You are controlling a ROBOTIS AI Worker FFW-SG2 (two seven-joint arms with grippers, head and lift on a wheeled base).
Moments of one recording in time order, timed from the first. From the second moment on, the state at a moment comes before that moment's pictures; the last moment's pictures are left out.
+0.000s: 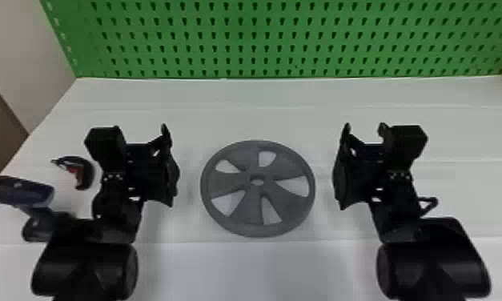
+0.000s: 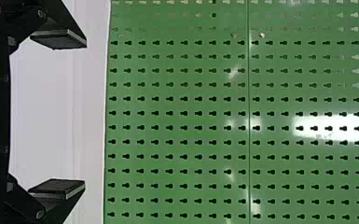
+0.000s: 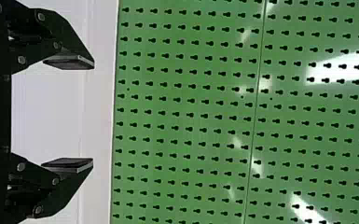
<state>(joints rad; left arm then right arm) -0.03 0.09 -0.05 -1.53 0.08 -0.09 0.11 -0.05 0.00 0.01 -1.56 0.05 0.00 -0.06</state>
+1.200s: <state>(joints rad) -0.02 0.09 -0.04 -1.53 0.09 -0.09 0.11 -0.32 -0.01 0.00 -1.63 -0.02 0.84 -0.11</state>
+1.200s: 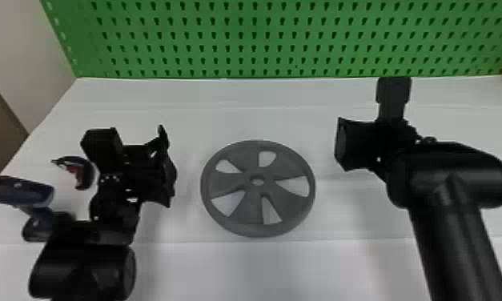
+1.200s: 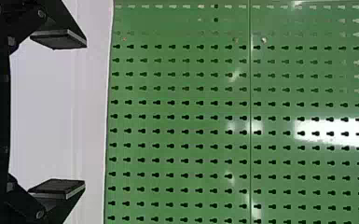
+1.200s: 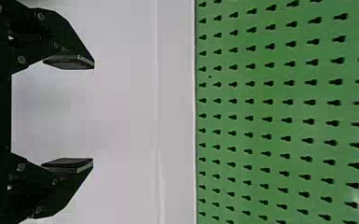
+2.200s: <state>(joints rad) -0.02 0.09 -0.04 -1.53 0.08 -0.09 0.12 -0.70 -0.01 -0.05 -1.43 0.01 1.57 -0.11</state>
